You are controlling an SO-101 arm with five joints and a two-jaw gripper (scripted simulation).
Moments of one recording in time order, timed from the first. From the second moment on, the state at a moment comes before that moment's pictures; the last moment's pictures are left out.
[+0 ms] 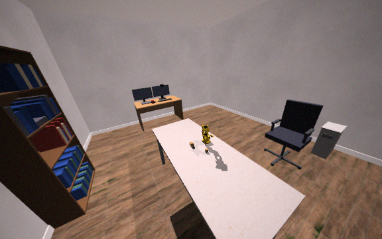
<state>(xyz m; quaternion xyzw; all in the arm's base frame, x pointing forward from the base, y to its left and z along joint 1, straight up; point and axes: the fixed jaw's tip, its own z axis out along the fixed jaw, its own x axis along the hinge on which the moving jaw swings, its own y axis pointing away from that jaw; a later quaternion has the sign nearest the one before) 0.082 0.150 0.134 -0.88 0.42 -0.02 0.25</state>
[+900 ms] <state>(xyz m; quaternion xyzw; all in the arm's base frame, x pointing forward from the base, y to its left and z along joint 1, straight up) 0.087 0.147 0.128 -0.94 0.21 -0.08 0.24</state>
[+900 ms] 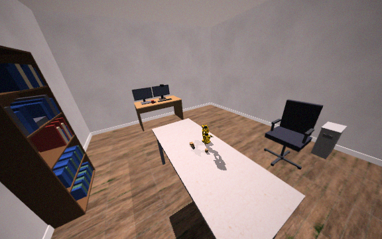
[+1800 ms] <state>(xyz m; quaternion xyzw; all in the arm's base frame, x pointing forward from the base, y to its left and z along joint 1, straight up) 0.084 0.141 0.078 -0.97 0.21 -0.02 0.07</state>
